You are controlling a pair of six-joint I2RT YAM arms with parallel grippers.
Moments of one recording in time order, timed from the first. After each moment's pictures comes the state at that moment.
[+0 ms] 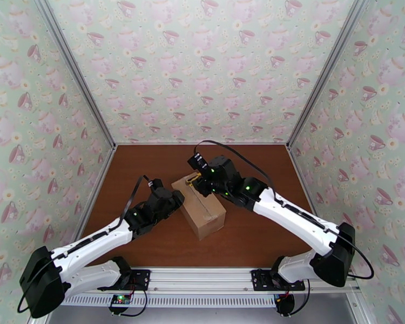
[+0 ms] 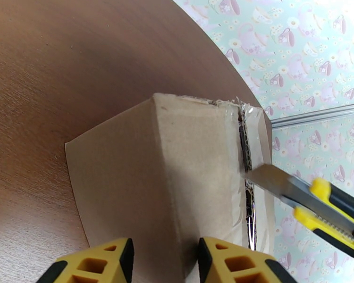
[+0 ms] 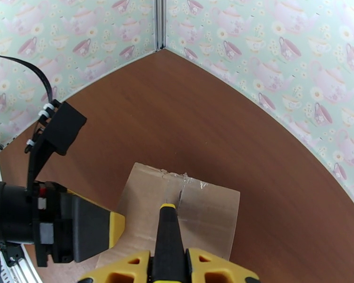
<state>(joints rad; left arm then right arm) -0.75 1.12 0.70 -0.23 -0.24 -1.15 0.87 1.43 1.36 -0.49 0.03 -0.06</state>
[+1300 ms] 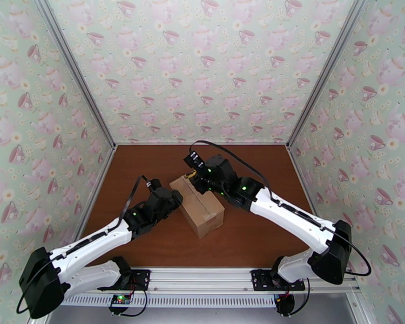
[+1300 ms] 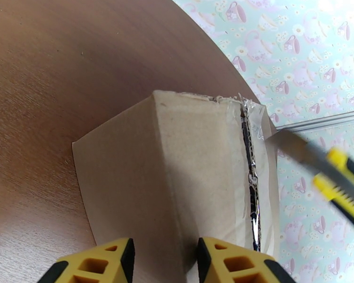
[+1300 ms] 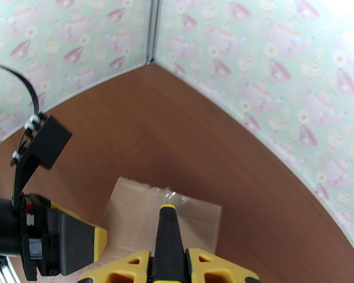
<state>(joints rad) -0.75 1.12 0.72 -0.26 -0.28 -1.15 0.89 1.43 1.37 -0.42 0.12 -0.12</state>
